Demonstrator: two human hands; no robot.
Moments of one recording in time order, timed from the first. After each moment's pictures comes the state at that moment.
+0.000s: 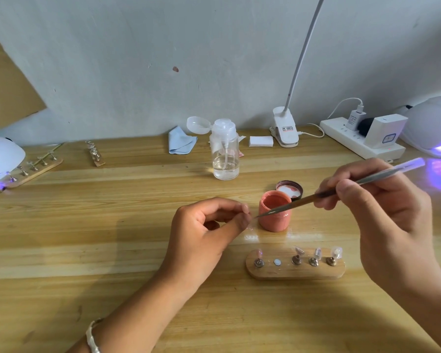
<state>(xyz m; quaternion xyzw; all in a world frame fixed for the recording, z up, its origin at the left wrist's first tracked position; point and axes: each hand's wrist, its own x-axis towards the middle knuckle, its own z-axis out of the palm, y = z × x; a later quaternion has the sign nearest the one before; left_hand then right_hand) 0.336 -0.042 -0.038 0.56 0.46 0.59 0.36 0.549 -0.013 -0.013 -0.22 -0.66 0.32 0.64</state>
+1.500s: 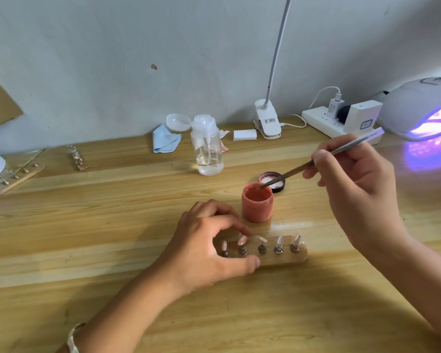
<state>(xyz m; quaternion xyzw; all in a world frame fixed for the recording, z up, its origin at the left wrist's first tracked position) 0.337 -0.047 -0.035 0.77 0.55 0.27 0.19 0.556 0.005 -0.010 -0.36 -0.61 0.27 0.65</state>
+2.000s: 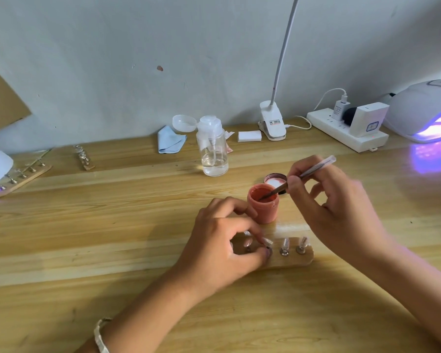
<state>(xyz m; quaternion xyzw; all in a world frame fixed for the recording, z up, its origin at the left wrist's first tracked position) 0.356 -0.044 -0.042 0.76 0.51 0.37 0.17 0.547 -0.004 -0.020 -0.44 -0.75 0.14 0.47</state>
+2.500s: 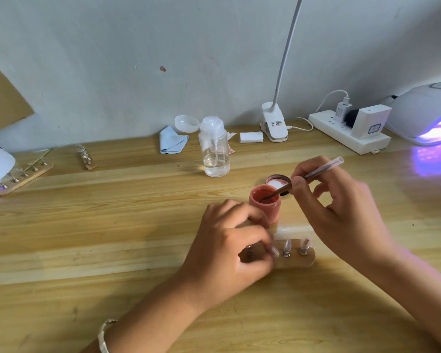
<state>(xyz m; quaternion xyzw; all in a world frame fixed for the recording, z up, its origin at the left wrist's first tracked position) 0.362 -0.049 -0.040 0.81 0.45 0.39 0.01 0.547 -0.004 -0.020 -0.43 -0.75 0.13 0.49</state>
